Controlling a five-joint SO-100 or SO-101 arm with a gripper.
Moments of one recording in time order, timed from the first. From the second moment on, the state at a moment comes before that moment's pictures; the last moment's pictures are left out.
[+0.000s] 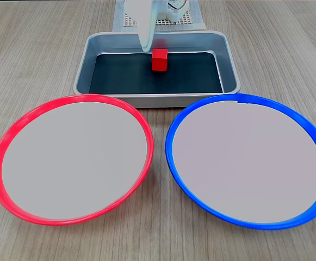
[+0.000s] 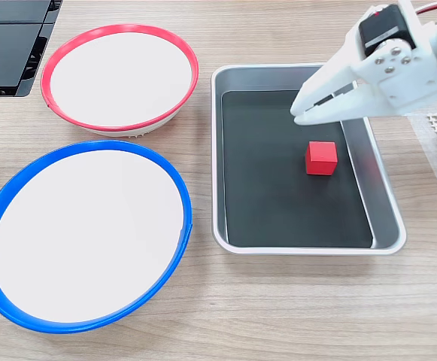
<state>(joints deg) 9.1 188.9 169.1 58.7 -1.3</state>
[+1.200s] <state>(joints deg) 6.2 108.2 124.3 76.1 -98.8</state>
